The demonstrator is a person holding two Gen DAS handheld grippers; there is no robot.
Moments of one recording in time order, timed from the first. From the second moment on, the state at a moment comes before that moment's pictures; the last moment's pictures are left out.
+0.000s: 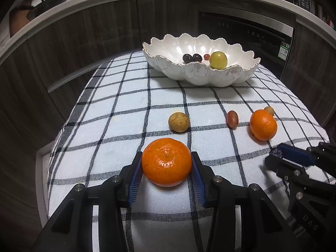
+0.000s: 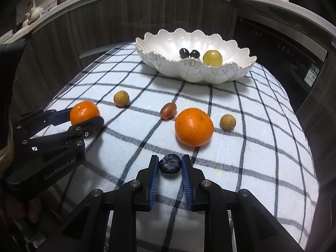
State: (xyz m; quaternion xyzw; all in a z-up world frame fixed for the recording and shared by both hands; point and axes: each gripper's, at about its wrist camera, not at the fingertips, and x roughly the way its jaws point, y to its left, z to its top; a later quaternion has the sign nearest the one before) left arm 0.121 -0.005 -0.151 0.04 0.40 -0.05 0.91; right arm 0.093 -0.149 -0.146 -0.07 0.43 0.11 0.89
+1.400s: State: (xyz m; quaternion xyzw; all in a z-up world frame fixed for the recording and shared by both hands) left arm 0.137 -0.019 -0.100 0.05 0.38 -0.04 0.92; right arm 0.124 -0.177 -0.086 -0.03 0.37 0.07 0.93
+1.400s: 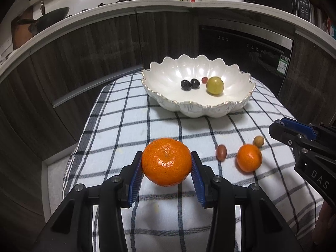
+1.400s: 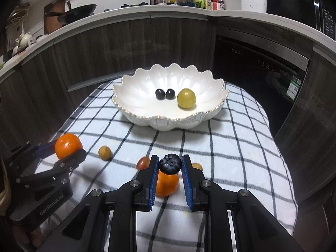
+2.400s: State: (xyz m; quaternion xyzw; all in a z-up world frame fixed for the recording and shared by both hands) left arm 0.207 -0.037 -0.057 0.05 0.35 -0.04 0.93; right arm 0.192 -0.183 -0.045 -0.02 0.34 0.06 0.94
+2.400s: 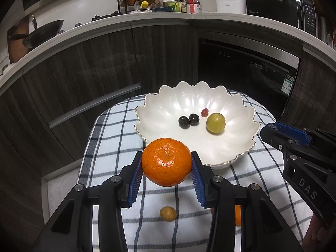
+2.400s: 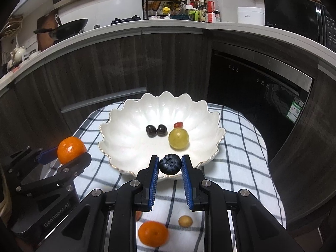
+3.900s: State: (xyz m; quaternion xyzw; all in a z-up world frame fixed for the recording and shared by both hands) left arm 0.290 -0.048 -0.084 0.07 0.40 -0.07 0.91; right arm 0.274 -0.182 -0.075 0.00 0.41 0.08 0.91
